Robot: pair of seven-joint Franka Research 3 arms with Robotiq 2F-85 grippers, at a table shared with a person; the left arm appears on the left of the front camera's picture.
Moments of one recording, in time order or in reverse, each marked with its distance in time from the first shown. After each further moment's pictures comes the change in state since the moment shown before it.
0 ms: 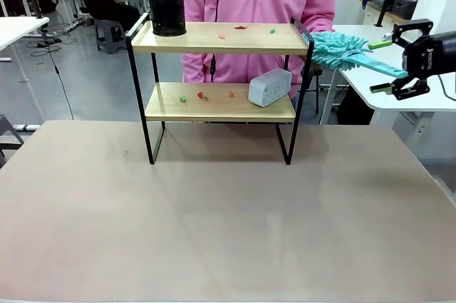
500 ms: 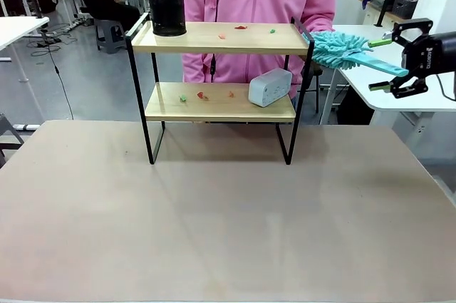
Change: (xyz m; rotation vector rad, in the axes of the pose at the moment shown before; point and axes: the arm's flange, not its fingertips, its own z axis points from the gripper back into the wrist) left arm 0.000 0.000 0.000 0.000 0.000 0.000; right arm 0.003 0.001 0.001 0.035 -0.012 -0.008
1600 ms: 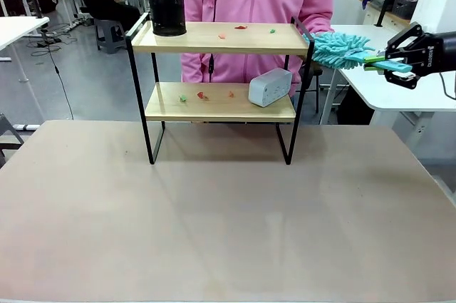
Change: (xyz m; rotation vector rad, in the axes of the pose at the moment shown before) left arm 0.000 0.000 0.000 0.000 0.000 0.000; right arm 0.007 -0.003 0.006 0.013 -0.062 -0.003
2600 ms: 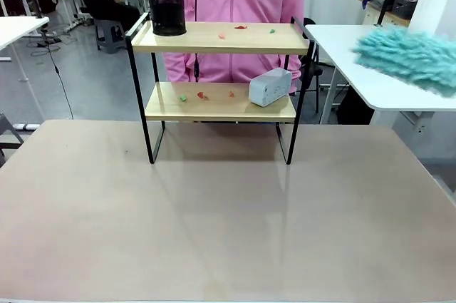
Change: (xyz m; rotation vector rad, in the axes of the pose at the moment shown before) left arm 0.000 0.000 0.001 0.000 -0.001 -0.001; right arm -0.180 -0.029 0.196 -0.298 0.039 0.424
